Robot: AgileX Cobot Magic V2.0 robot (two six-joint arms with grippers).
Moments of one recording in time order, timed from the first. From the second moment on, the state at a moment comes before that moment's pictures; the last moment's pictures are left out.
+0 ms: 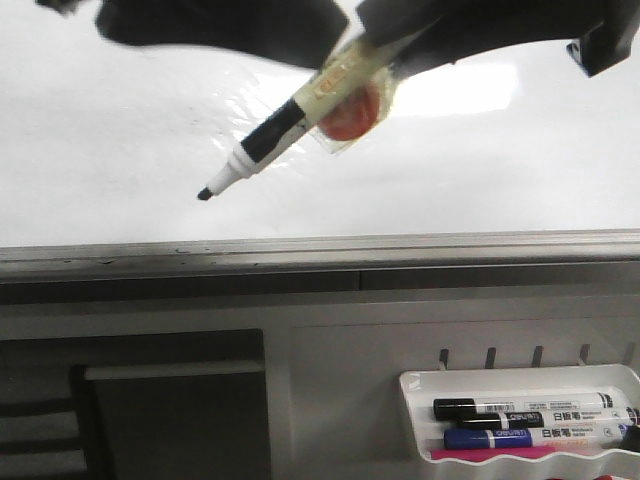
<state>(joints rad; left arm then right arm) -0.83 1.11 -0.81 -0.61 0.21 0.83 0.22 1.23 -0.89 1.14 0.97 -0.87</state>
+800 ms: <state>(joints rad) -0.11 0.89 -0.69 -1.06 0.21 0.83 0.22 1.03 -0.71 1.50 0.53 -1.34</state>
